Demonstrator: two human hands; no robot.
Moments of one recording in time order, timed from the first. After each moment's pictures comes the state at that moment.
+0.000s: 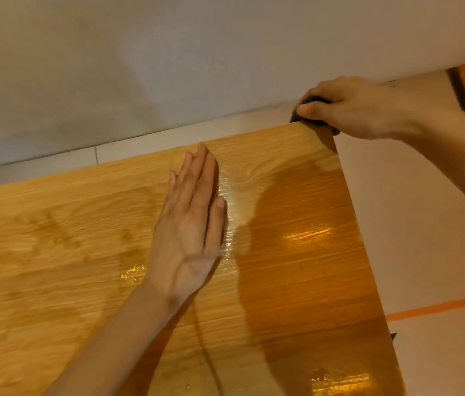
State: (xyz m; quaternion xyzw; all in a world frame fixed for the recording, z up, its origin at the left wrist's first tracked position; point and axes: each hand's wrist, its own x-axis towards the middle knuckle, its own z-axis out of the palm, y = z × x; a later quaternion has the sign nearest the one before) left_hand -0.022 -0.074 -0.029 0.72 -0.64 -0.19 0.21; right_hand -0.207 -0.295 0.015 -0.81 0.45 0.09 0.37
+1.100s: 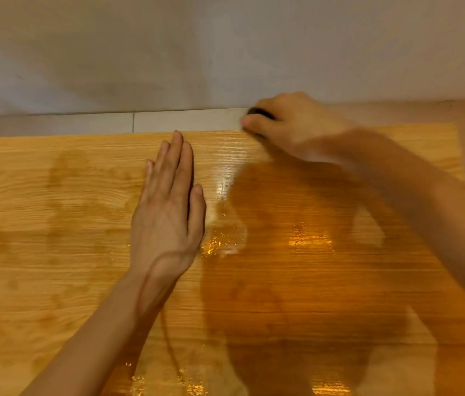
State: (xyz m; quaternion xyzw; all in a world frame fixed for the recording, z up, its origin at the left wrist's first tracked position) left_hand 0.095 -0.009 -0.043 0.81 -0.55 -0.12 0.18; right_hand -0.023 -0.214 0.000 -0.86 0.37 0.09 0.34
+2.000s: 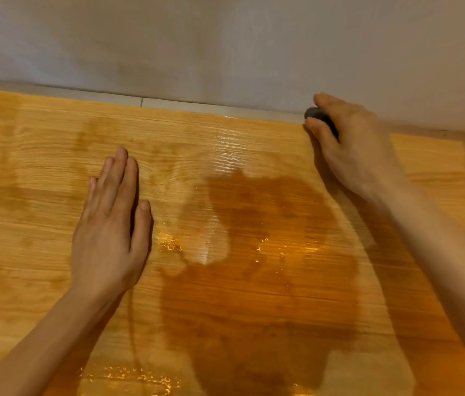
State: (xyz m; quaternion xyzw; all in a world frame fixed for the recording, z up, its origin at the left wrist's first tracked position) left_hand 0.136 0.079 -0.041 0.85 -0.48 -0.10 0.18; right_hand -0.063 -0.187 -0.010 -0.87 0.43 -0.06 0.23
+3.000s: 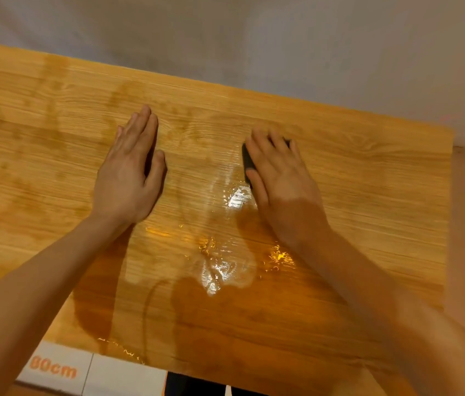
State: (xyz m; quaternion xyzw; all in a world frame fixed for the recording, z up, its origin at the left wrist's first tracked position) left_hand 0.145 0.079 -0.047 0.85 -0.49 -0.07 0.19; right_hand -0.066 -0.066 -0.024 -0.94 0.28 -0.07 0.19
